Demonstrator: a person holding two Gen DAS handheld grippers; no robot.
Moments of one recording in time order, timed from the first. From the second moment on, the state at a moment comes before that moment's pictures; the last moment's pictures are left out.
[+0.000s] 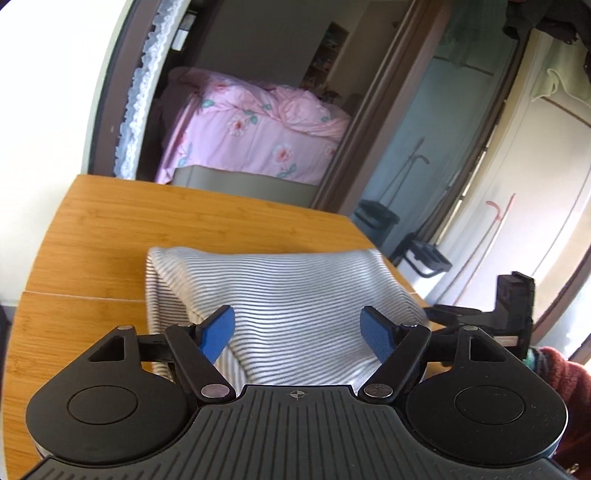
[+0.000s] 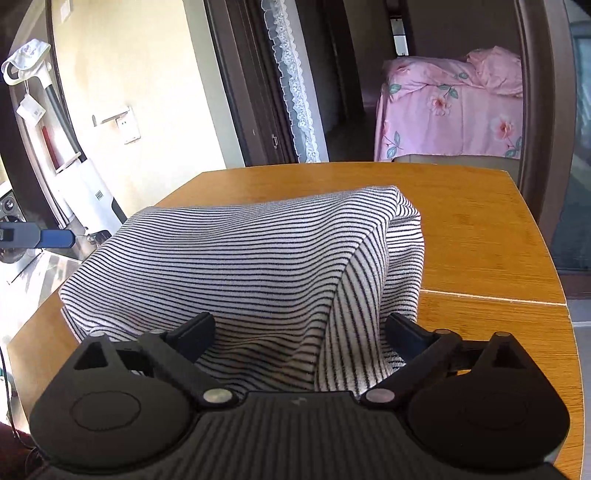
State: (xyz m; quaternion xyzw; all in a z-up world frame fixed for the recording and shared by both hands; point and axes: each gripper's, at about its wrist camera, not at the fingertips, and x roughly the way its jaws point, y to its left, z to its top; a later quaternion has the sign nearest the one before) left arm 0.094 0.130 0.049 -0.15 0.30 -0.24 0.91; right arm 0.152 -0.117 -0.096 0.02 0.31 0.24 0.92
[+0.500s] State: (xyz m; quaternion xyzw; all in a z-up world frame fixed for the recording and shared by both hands) left arm 0.128 0.111 -0.007 -0.20 0.36 -0.25 0.88; right arm 0.187 -0.138 -0.098 0.00 0.36 0.15 0.92
